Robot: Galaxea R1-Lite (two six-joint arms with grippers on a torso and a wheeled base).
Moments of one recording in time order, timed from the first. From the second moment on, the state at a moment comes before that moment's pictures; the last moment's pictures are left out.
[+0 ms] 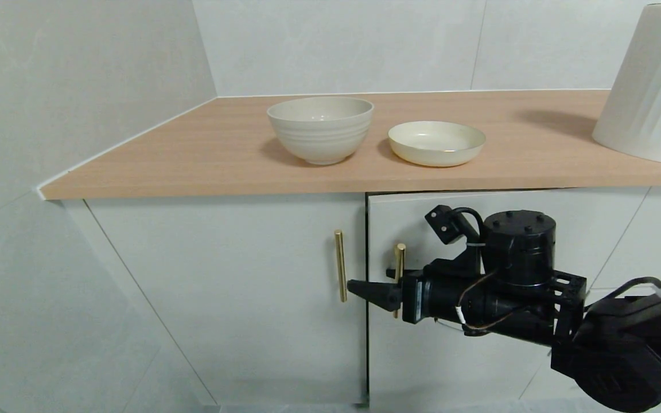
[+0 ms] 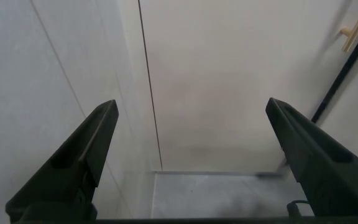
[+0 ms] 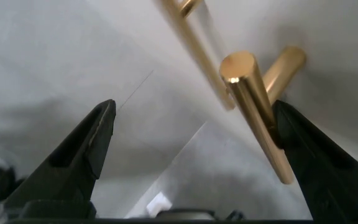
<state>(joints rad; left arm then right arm) 0.00 0.00 0.00 0.00 0.02 0.00 0.73 1.86 -0.77 -0.88 0.29 0.40</state>
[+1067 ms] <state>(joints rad) -0.01 0.11 -0.23 0.09 -0.41 -0.05 0.77 1.70 -0.62 -0.88 0.41 0.40</state>
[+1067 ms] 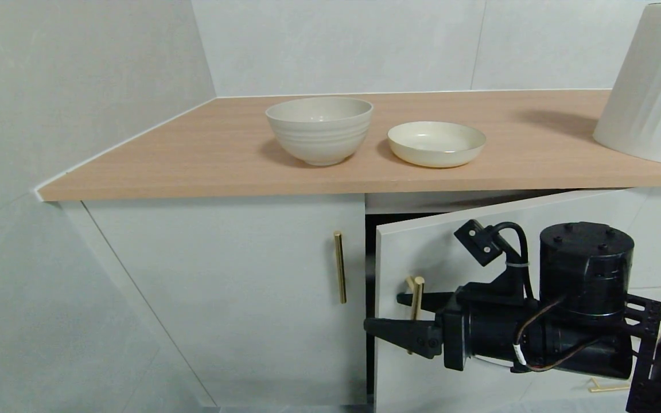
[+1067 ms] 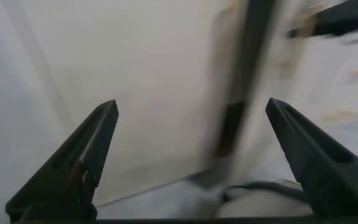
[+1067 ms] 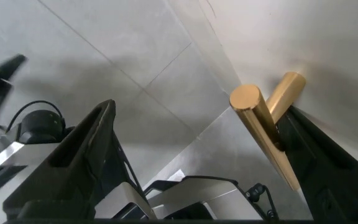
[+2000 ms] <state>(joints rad) -0.17 1.14 -0.63 -0.15 -0.84 -0.09 0.78 1.69 -0.62 -0.88 0.41 0.40</state>
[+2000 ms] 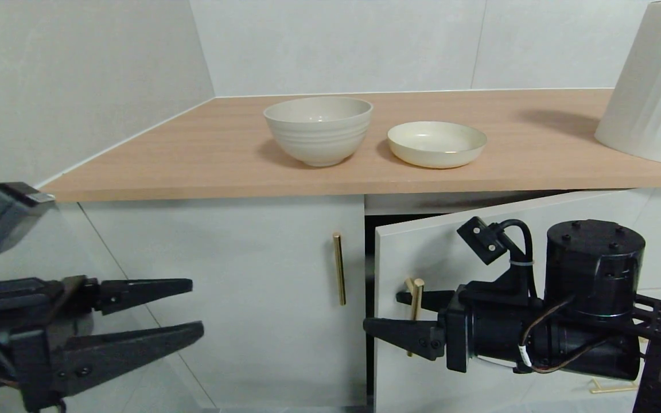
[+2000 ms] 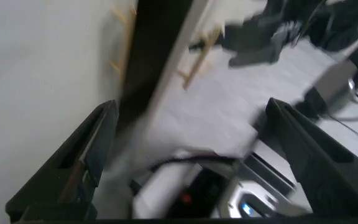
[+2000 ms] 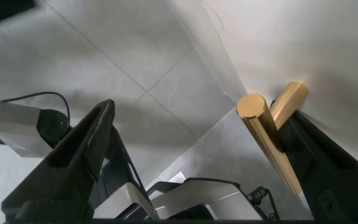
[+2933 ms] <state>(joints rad) -0.35 1.38 -0.59 -0.42 -0.83 -0.15 0.78 1.69 -0.61 -0.88 0.41 0.40</state>
